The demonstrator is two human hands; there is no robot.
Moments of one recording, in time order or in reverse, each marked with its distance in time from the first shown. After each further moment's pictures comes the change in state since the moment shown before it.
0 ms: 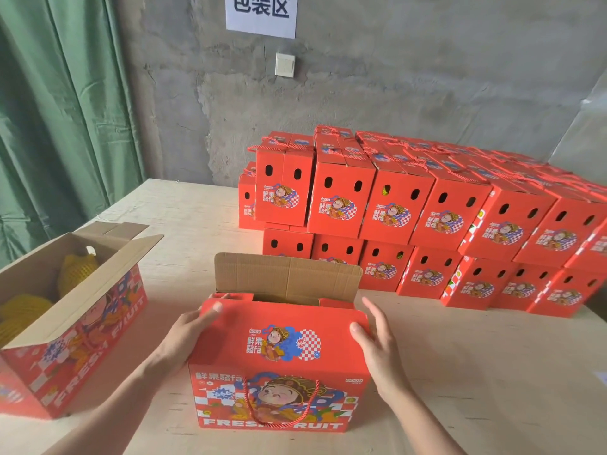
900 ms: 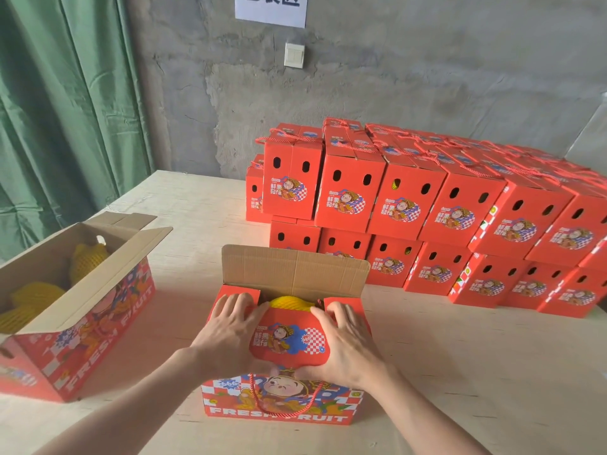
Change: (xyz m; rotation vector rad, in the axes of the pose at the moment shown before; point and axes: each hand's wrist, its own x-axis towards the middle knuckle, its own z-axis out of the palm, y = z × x) left_hand -0.006 0.000 0.038 1.588 -0.056 0.544; right_hand 0.013 -0.002 0.033 -1.041 -0.445 -0.406
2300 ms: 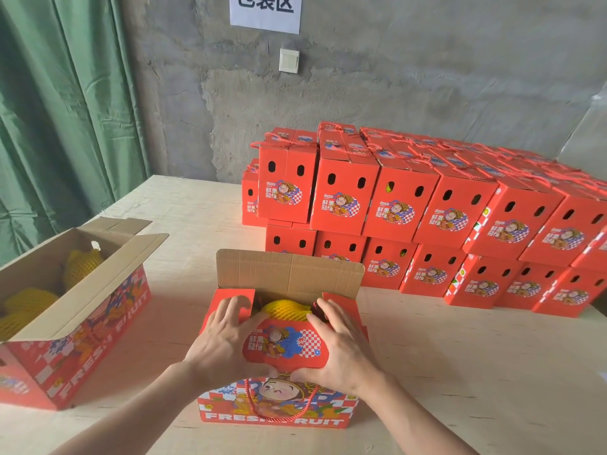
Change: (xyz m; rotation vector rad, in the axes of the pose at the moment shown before) left_hand -0.011 0.011 -0.006 -0.187 0.204 0.043; right_hand -0.005 -0.003 0.001 0.086 0.048 -0.019
